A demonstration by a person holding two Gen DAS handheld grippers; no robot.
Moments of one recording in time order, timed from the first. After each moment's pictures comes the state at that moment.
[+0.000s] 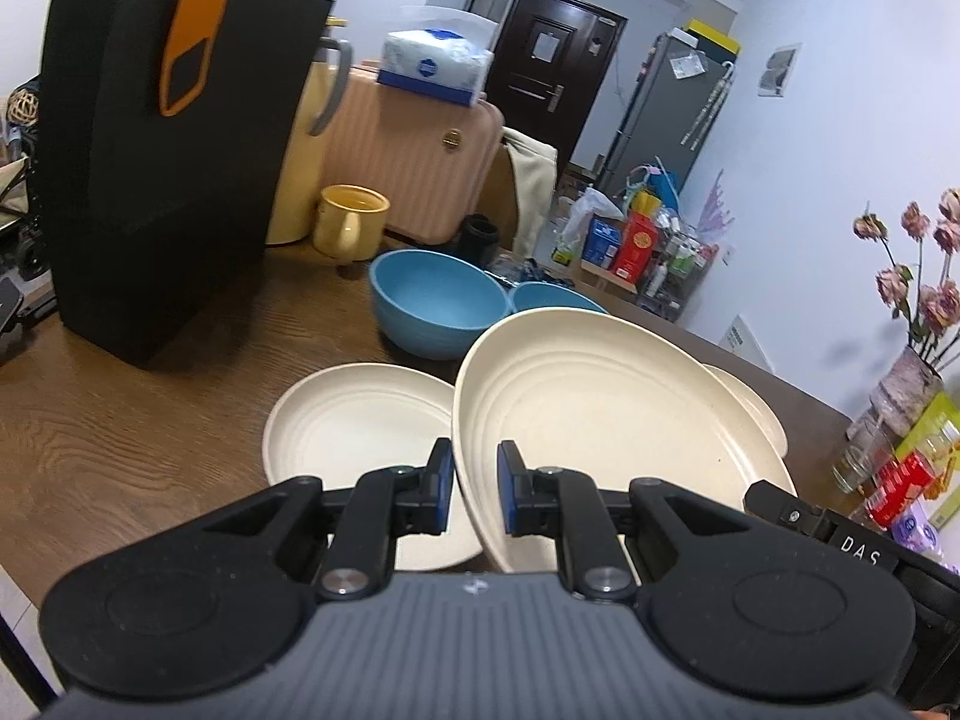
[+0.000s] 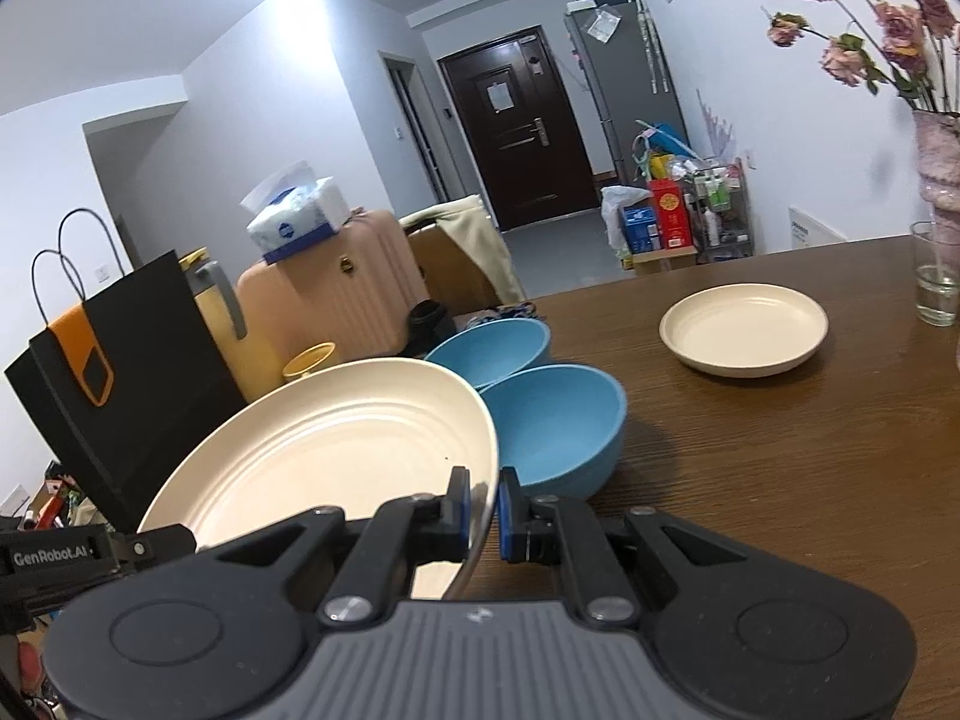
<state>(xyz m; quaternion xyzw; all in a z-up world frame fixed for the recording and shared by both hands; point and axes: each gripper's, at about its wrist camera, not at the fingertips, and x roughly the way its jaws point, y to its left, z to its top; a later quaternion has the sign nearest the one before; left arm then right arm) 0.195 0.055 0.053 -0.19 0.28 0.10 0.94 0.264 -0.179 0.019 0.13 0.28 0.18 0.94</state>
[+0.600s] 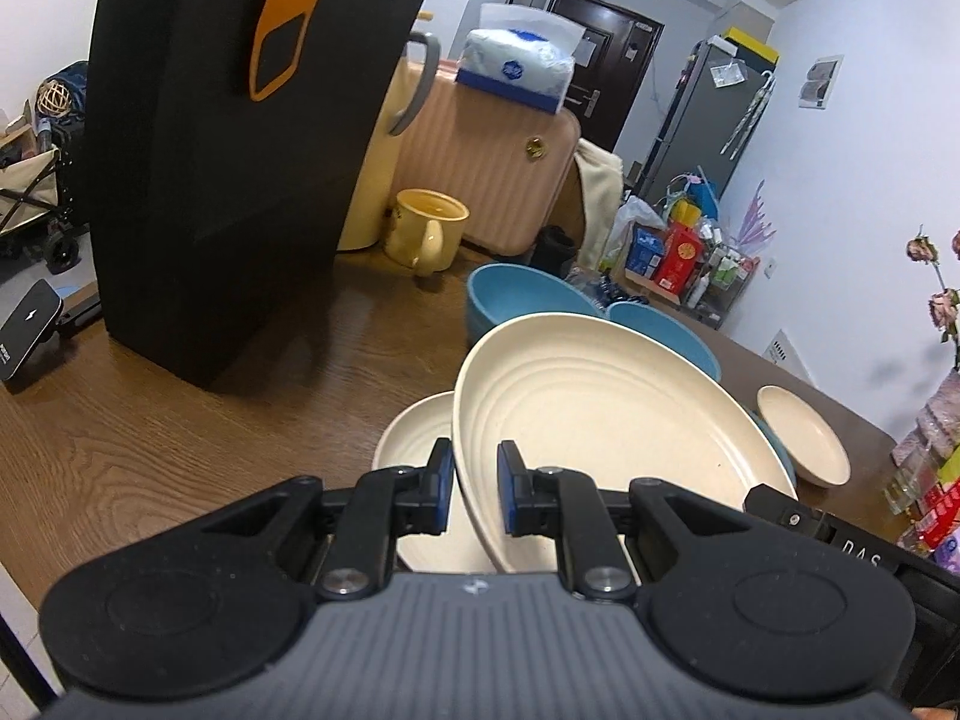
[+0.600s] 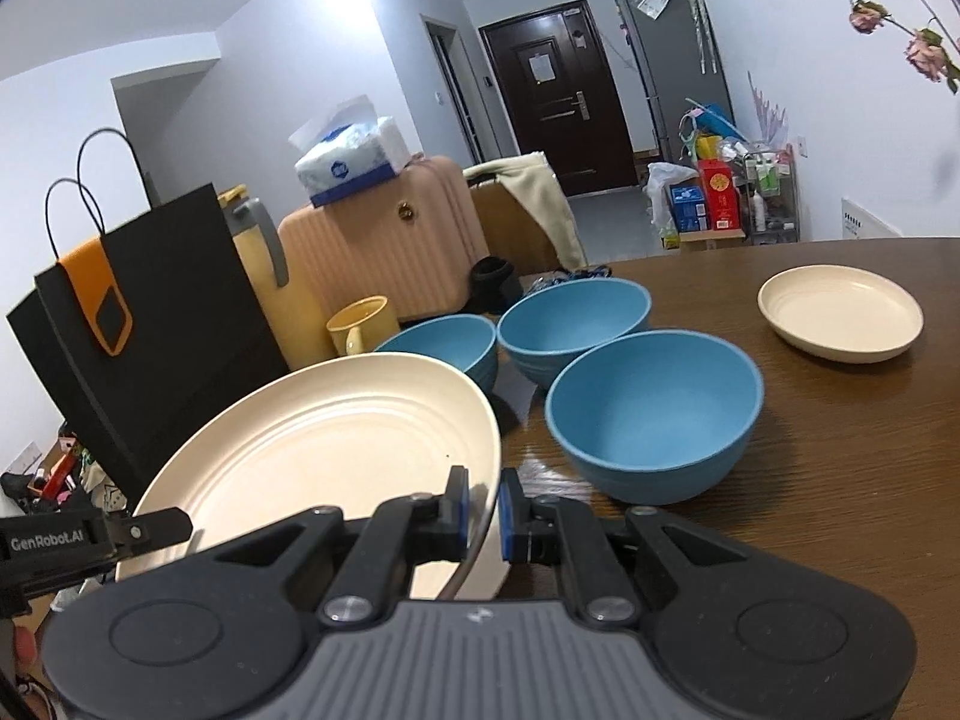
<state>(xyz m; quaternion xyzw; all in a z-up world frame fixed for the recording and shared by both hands) 0.206 0.129 0.031 -0.19 0.29 0.13 0.93 0.293 -0.096 -0.002 0.10 0.30 0.21 0.93</state>
